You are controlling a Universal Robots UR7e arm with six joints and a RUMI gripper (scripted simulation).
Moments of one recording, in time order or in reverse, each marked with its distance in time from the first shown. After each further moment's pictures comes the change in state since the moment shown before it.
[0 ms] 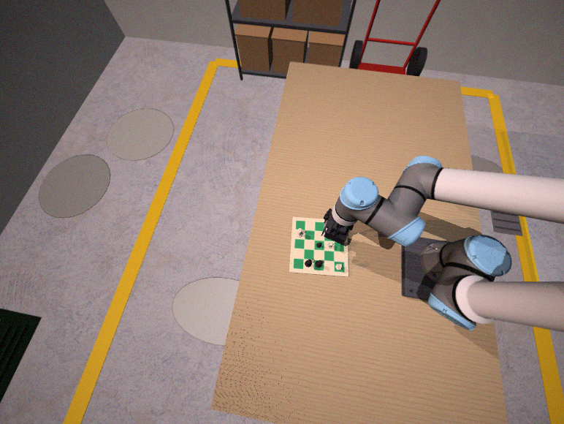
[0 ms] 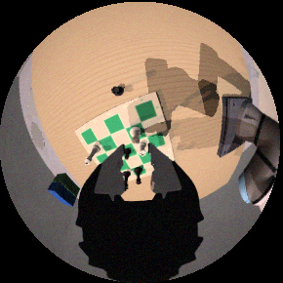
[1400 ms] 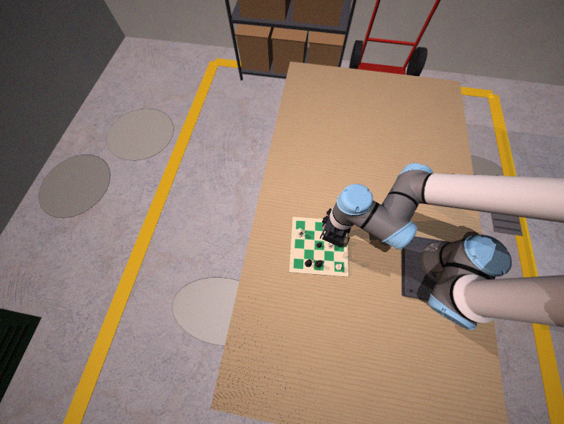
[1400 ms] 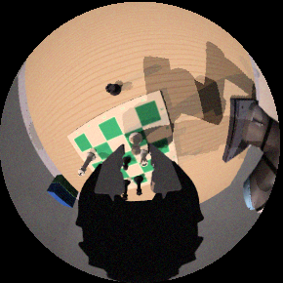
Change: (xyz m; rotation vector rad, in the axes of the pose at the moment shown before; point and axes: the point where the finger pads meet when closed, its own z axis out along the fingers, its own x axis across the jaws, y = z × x) arm 0.000 0.000 0.034 0.000 0.000 0.000
